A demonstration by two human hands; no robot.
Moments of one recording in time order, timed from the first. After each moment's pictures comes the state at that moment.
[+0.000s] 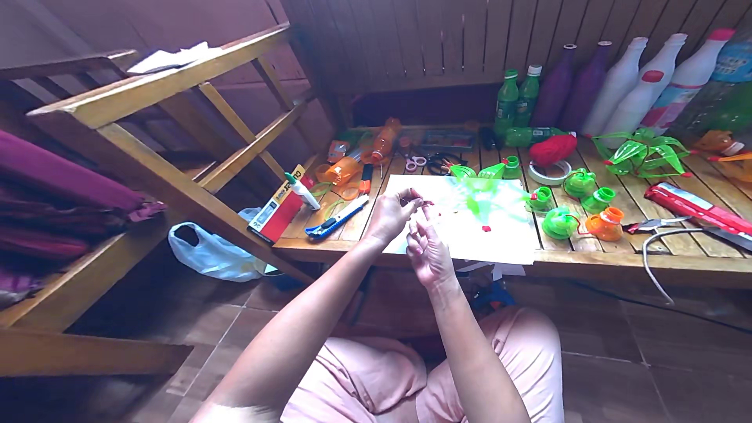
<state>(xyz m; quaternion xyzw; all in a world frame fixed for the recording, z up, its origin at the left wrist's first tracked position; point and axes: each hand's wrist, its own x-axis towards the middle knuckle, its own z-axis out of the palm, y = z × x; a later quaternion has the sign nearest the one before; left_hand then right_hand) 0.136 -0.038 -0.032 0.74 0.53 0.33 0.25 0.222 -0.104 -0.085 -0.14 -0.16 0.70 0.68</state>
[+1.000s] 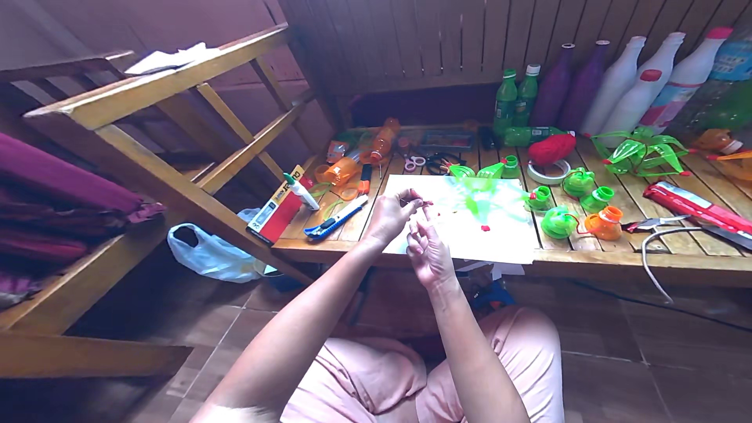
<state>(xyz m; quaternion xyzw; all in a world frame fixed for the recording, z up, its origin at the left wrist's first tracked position) 0.137 -0.039 -0.031 0.74 0.53 0.32 0.25 0.223 -0.106 -0.083 -0.15 -0.15 0.70 0.69</state>
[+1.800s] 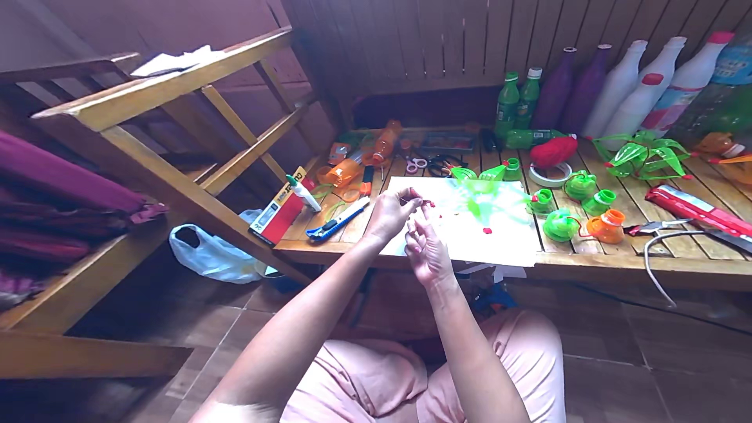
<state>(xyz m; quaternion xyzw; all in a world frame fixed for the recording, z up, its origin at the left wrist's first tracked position) 0.134 -0.031 -0.029 0.74 0.53 0.32 0.25 0.219 -0.100 -0.079 -0.15 -0.15 0.70 0.68</state>
